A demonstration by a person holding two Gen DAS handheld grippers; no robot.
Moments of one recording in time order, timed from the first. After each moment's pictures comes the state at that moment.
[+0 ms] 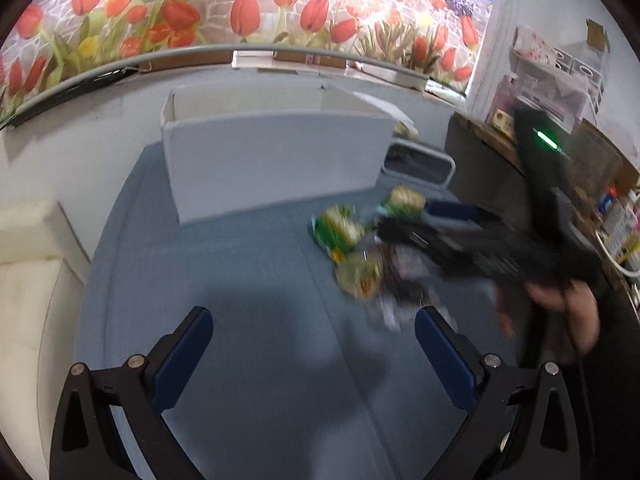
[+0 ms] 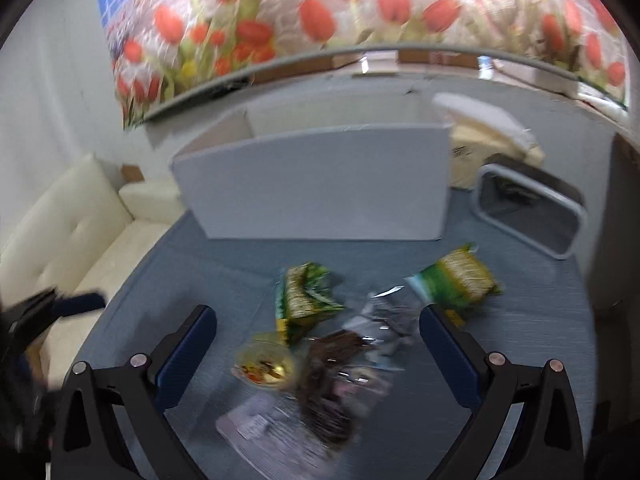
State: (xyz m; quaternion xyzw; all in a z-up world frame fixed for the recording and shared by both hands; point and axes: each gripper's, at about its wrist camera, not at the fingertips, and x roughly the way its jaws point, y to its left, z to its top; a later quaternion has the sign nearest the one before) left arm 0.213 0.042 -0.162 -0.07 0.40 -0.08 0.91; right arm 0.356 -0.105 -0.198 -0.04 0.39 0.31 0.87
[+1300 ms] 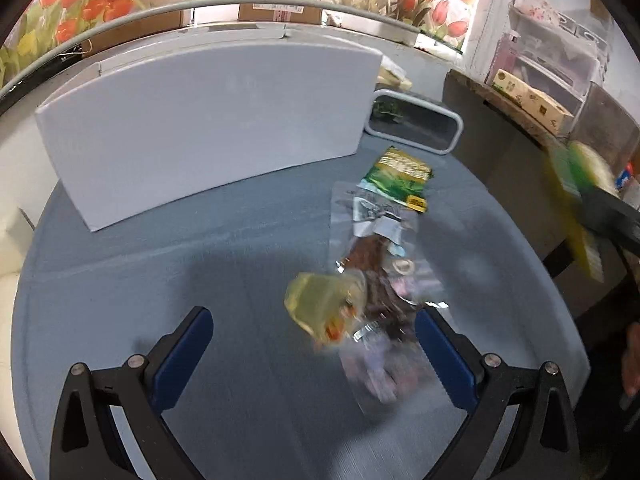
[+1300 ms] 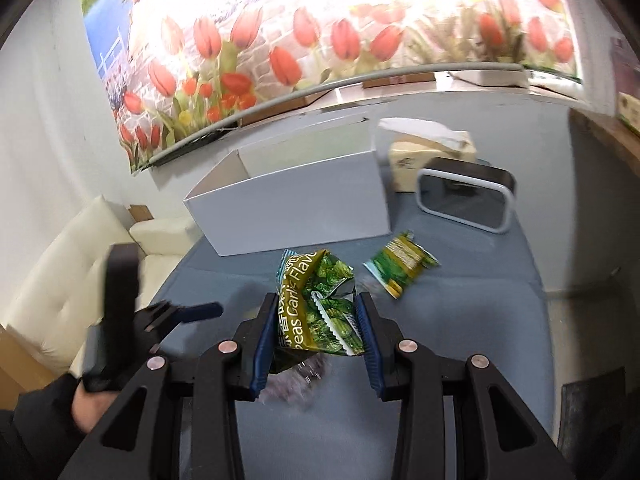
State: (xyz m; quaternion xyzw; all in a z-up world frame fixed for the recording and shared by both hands) left arm 0.314 -0.006 -0.218 -0.04 0.44 -0.10 0.89; right arm 0.293 -0.216 -0.157 0.05 0.35 0.29 0.89
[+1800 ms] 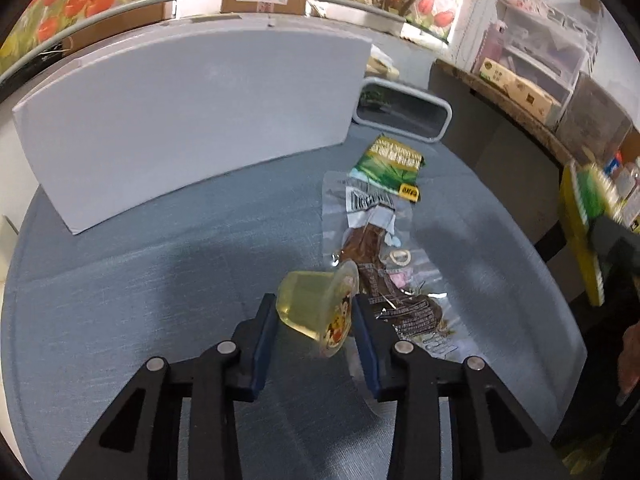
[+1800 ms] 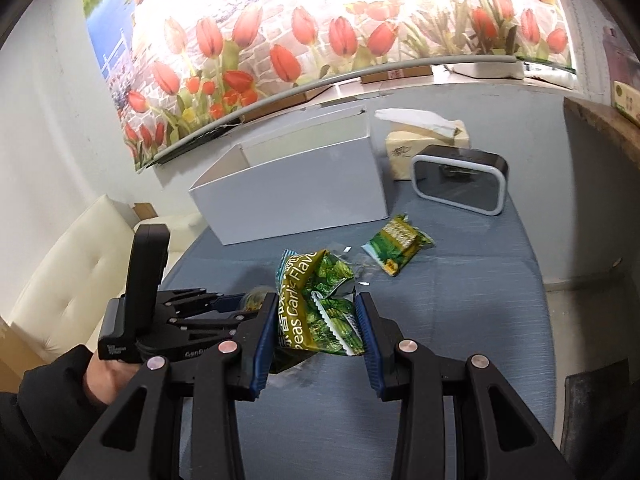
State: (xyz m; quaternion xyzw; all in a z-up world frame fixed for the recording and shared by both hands) left arm 0.312 -0.003 -0.220 -0.05 0.45 -0.14 0.88; right arm 0.284 -0.212 -0.166 0.05 0.36 0.30 0.88
